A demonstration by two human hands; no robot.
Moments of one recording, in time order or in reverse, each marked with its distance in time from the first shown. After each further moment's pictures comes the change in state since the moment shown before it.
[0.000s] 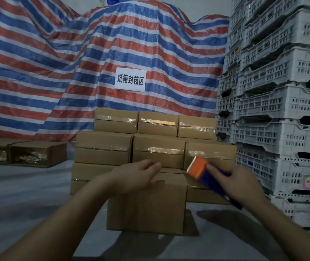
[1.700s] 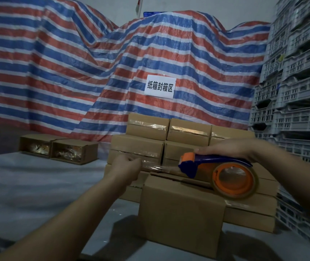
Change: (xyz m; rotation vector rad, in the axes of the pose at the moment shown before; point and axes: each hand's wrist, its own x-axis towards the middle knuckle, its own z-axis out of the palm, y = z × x) left_hand -0.004 -0.061 -0.031 -0.615 0.608 -0.359; right_hand 0.096 -0.139 -0.026 0.251 -0.867 -0.218
